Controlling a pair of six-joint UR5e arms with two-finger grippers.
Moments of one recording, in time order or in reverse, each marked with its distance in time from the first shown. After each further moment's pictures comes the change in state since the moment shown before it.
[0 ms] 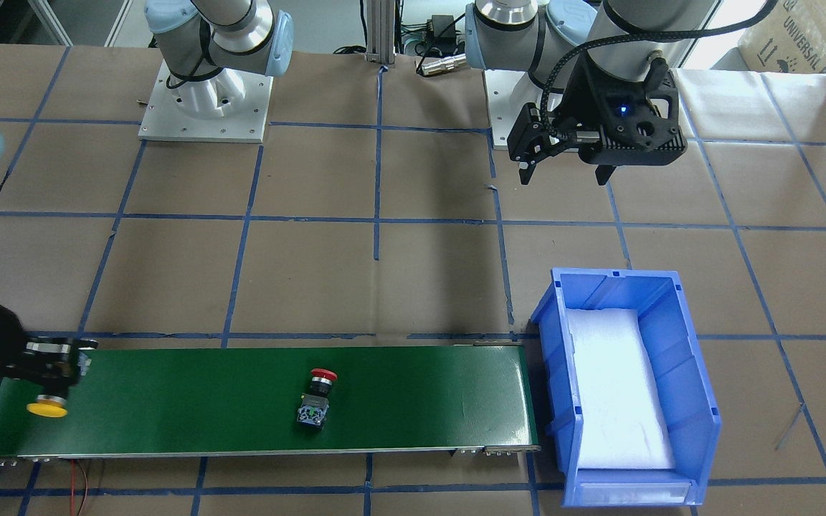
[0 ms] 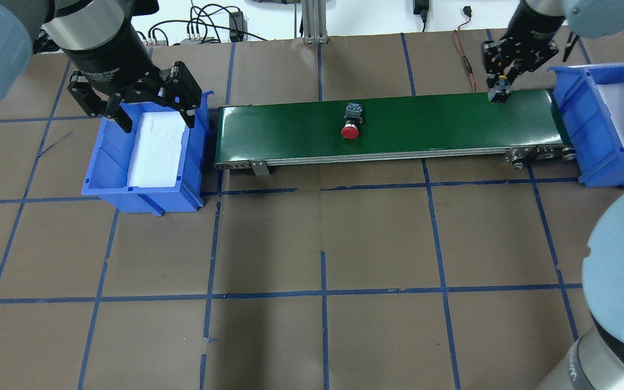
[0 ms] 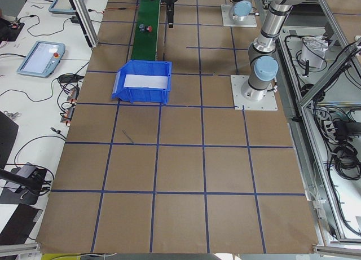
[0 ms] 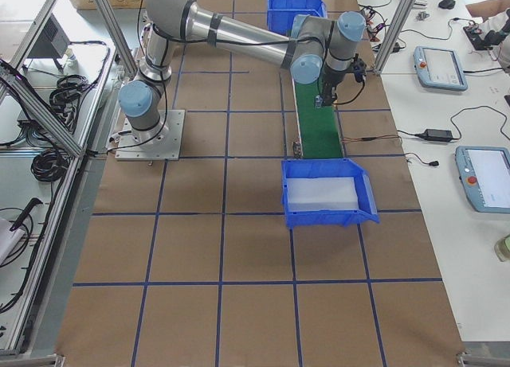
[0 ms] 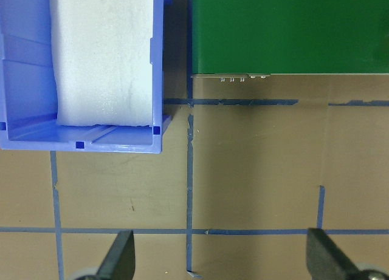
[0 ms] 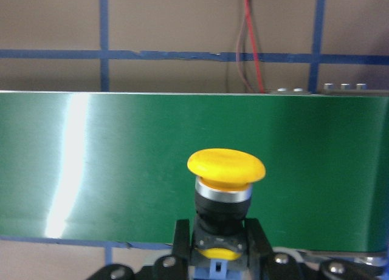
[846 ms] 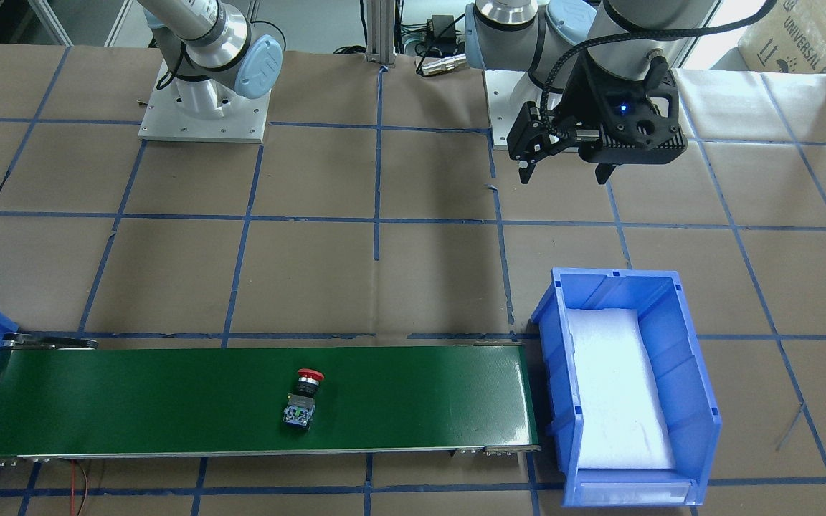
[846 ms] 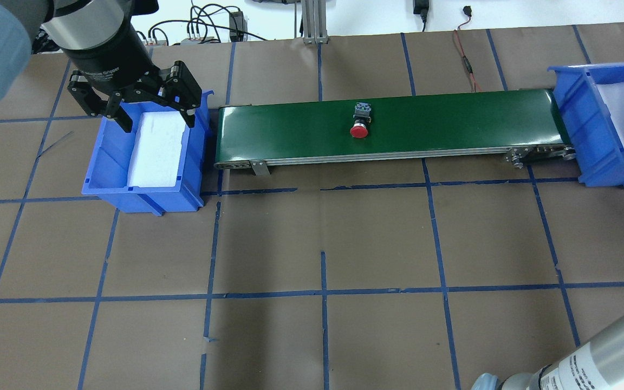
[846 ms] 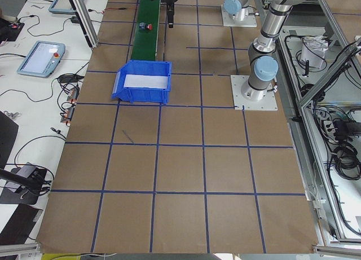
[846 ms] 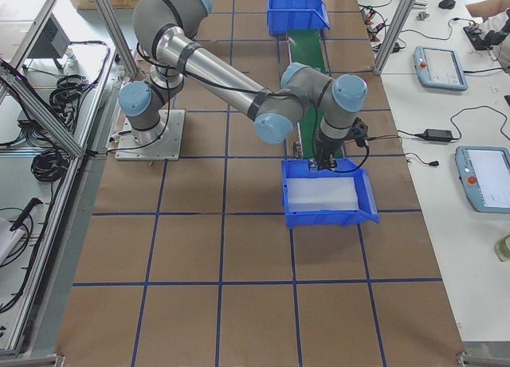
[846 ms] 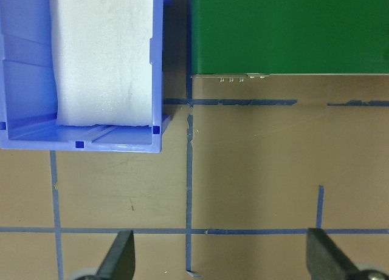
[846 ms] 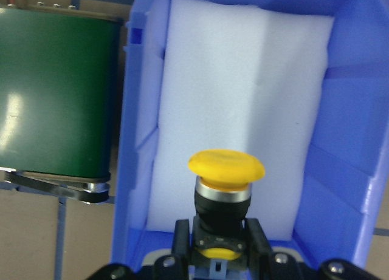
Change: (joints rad) left arm 0.000 0.001 0.000 0.000 -0.001 0.000; right arm -0.339 0.033 -0.044 -0.023 -0.086 -0.429
